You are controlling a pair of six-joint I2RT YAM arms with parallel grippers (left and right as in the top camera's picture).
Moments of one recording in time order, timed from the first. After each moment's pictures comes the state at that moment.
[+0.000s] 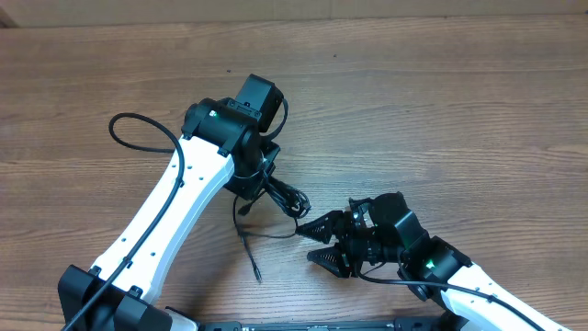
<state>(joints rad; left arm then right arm) -0.47 1.61 1.52 -1.34 0.03 -1.52 0.70 1.06 0.42 0.05 -0.65 1.74</state>
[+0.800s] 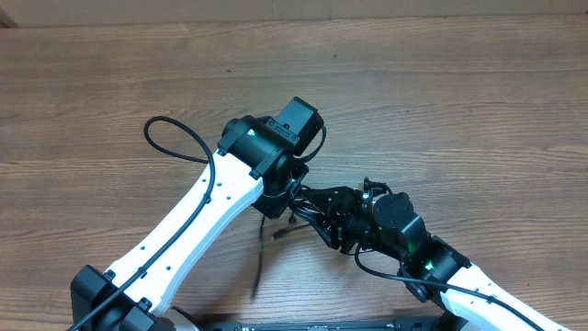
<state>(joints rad) -0.66 1.61 1.52 -1.36 0.02 -1.60 0.71 1.06 0.41 0.26 -0.32 1.87</state>
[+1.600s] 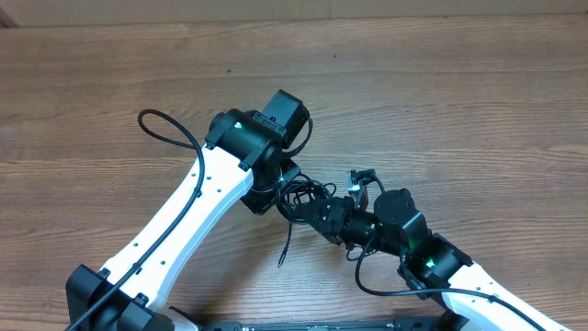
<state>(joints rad) -0.58 1.61 1.52 -1.38 0.03 -1.36 0.70 1.06 0.44 0.23 -0.48 1.36</state>
